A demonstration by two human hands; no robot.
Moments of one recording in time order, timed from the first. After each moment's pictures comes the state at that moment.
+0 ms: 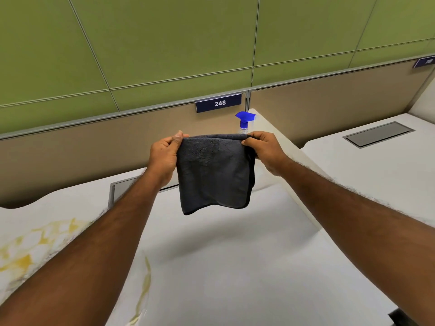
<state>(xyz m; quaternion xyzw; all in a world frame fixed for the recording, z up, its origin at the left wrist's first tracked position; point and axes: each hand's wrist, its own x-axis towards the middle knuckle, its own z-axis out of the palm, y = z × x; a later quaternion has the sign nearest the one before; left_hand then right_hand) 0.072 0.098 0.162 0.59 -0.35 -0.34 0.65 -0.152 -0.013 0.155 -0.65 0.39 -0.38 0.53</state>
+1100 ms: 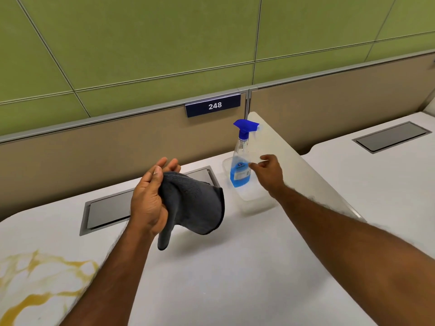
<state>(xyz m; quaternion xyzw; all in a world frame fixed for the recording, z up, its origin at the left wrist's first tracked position) 0.070 0.054 0.110 0.42 -0.18 -0.43 0.78 -0.129 -0.148 0.037 -0.57 0.60 -0.36 0.43</state>
